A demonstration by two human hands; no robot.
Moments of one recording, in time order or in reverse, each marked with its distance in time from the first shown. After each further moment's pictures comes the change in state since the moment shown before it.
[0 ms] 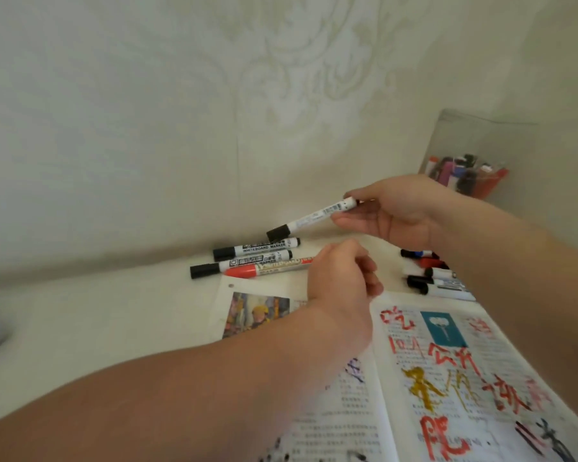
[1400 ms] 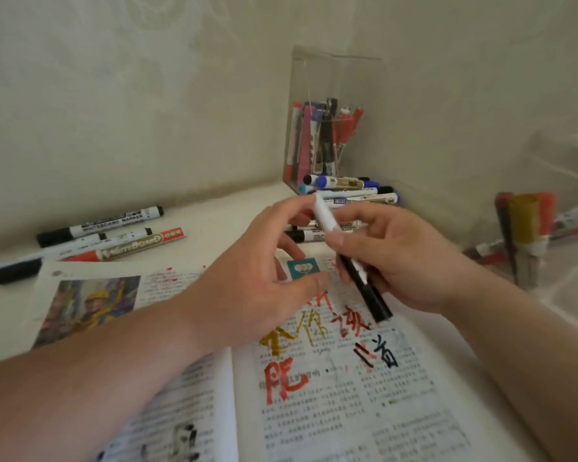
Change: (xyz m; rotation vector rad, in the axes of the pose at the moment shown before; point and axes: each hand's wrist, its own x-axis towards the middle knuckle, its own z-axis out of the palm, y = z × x) left_hand -0.026 -0.031 -0.001 1.194 -0.709 0.669; right_hand -0.119 0.078 -0.136 -0.269 -0.043 -0.276
